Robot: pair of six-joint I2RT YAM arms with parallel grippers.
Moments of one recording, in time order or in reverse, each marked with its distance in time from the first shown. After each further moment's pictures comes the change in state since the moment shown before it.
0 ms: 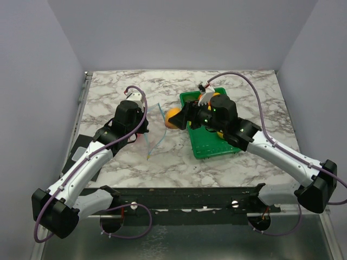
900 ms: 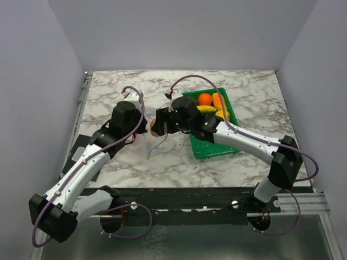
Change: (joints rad) left arm 0.000 -0.039 -0.002 0.000 0.001 0.005; right arm 0.146 0.368 0.237 -0.098 0.142 -0.094
